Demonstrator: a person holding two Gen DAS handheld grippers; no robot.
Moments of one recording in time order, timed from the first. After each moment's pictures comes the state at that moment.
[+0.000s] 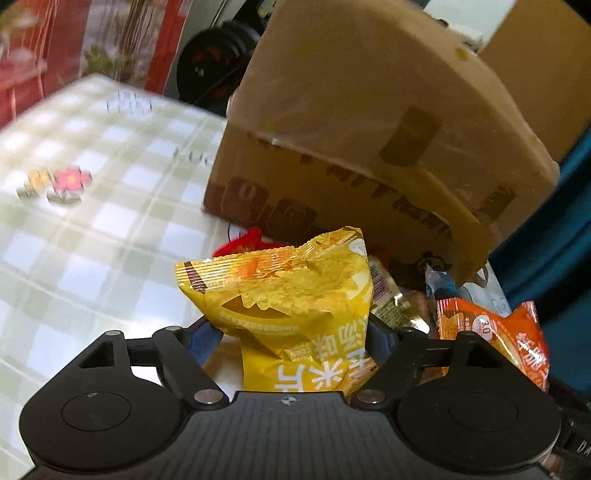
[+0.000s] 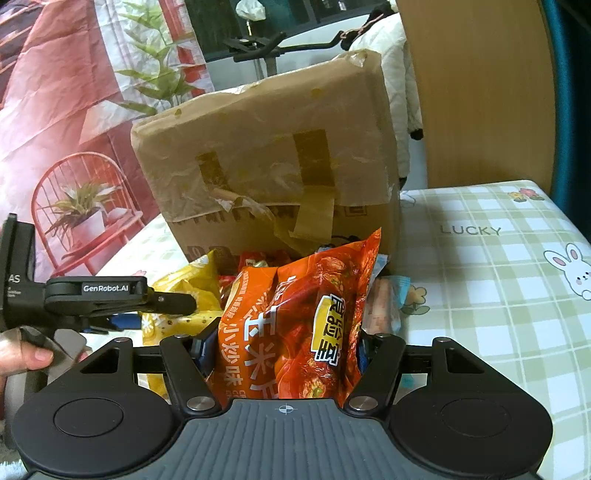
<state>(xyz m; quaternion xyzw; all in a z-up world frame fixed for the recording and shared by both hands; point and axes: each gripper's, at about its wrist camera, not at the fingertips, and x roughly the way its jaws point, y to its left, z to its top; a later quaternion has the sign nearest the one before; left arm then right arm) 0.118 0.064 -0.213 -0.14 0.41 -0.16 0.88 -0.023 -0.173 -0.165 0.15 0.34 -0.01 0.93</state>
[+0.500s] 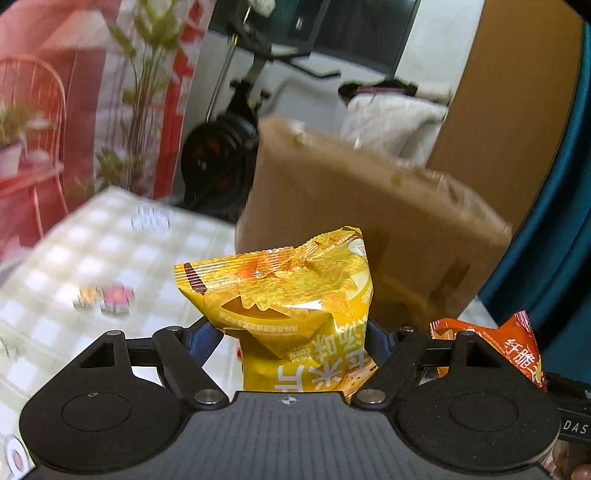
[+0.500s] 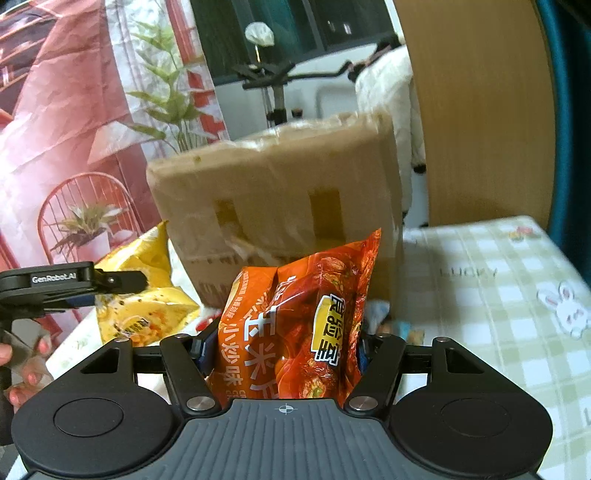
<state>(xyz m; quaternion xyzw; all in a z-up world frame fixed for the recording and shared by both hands) 0.082 0.080 -0.128 -0.10 0.29 -0.14 0.94 -0.029 -0.165 -0.127 0.13 0.30 -0.01 0.94</state>
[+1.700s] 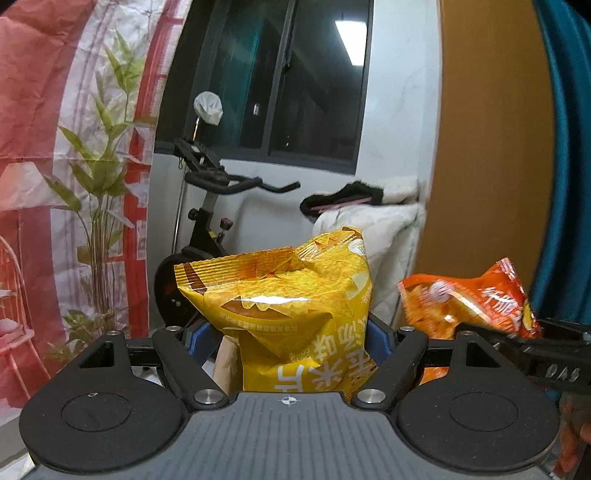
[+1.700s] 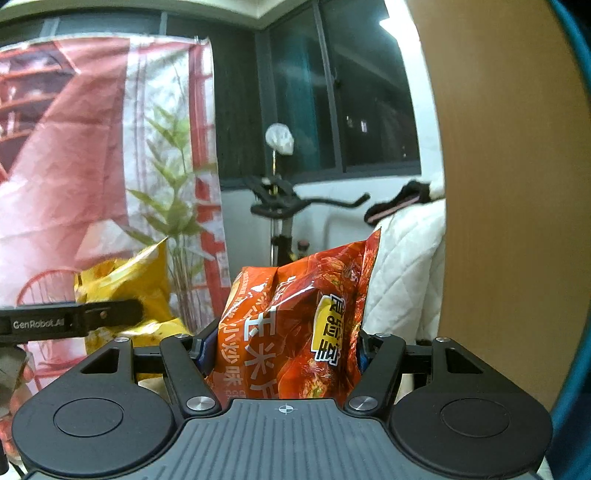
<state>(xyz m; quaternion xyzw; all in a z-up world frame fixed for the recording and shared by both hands) 0.207 0.026 -0.003 -0.03 0.14 -0.16 0.98 0.145 -0.211 0.031 0.05 0.16 -0.03 0.99</state>
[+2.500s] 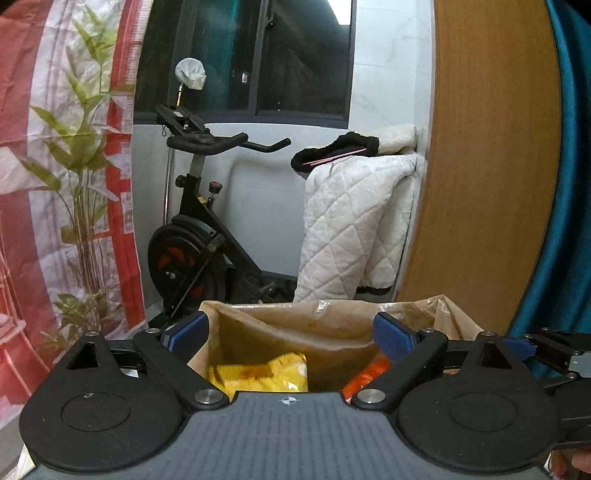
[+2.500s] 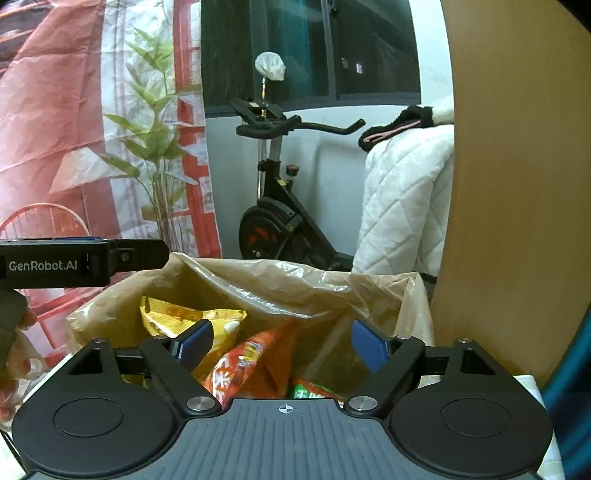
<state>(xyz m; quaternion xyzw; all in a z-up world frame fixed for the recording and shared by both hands) 0.231 0.014 -0.025 0.00 0.19 -0.18 0.97 0.176 -0.209 -0.040 0.04 0.26 -0.04 0.96</state>
